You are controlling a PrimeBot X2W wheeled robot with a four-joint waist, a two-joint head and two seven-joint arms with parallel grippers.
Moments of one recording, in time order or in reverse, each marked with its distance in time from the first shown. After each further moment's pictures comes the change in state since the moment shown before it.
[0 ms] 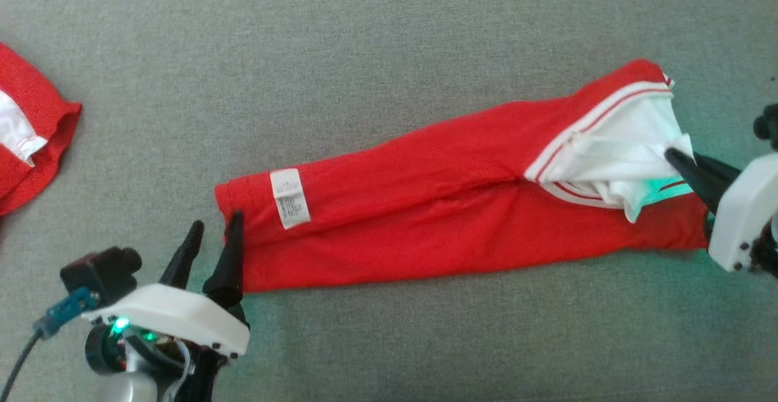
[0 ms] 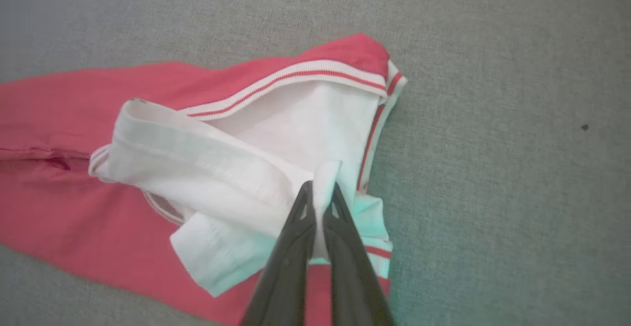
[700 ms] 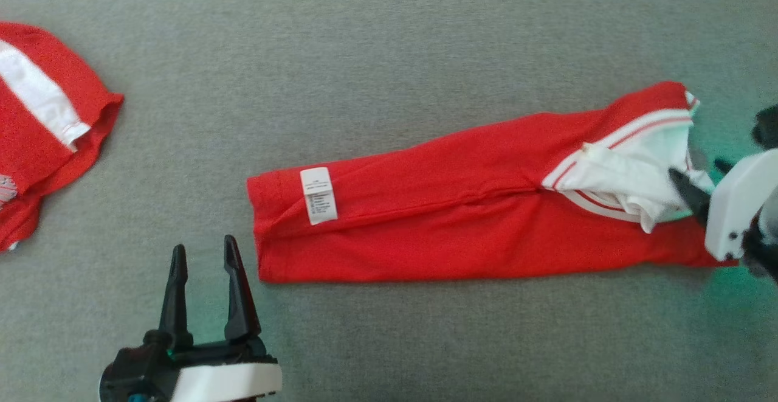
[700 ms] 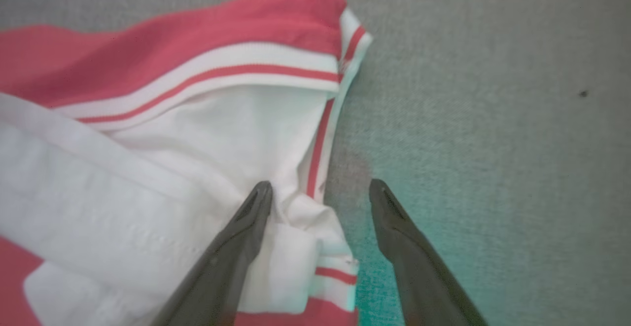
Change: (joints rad) left arm 0.082 -0.118 -0.034 0.195 0.332 0.007 -0.620; right arm -0.071 0.093 -0.072 0.205 -0.191 0.000 0.041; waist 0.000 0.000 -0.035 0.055
